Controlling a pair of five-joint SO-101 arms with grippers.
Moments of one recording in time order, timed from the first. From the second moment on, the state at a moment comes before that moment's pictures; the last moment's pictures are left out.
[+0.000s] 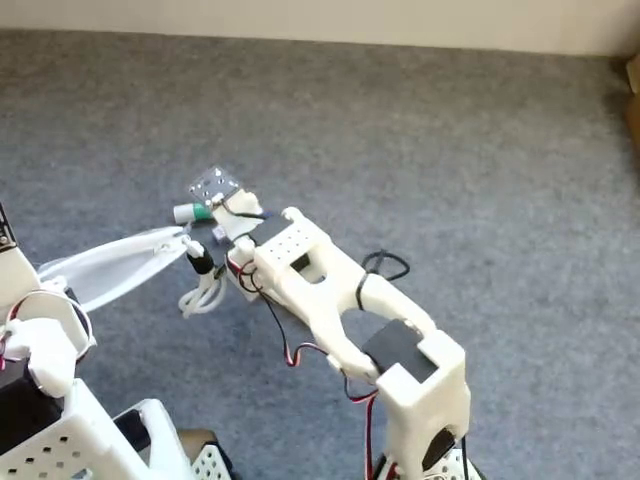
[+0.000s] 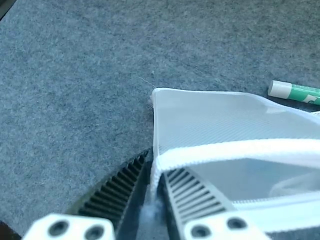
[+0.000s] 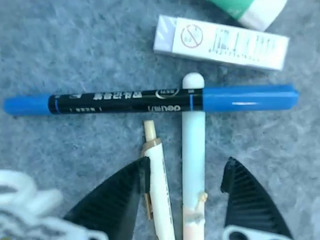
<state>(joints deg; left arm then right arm) -40.0 -63.2 26.9 94.2 -2.3 -43.6 19.8 7.4 53.1 8.5</state>
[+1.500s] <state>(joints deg) -45.2 -63.1 26.9 94.9 -2.3 -34.9 24.2 -1.7 77.3 16.7</state>
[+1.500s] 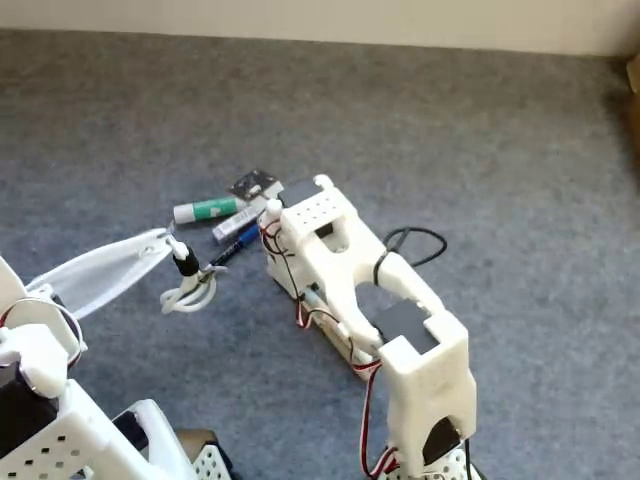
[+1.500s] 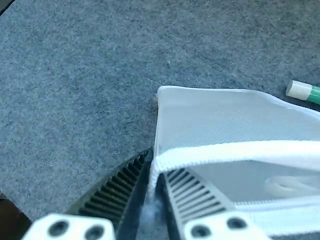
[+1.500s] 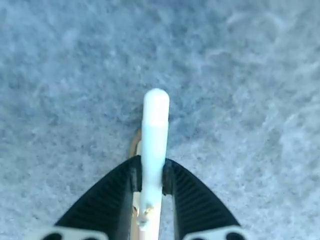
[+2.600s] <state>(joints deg) -45.2 -63.1 26.9 95.0 -2.3 -35.1 -20.9 7.7 79.1 1.1</state>
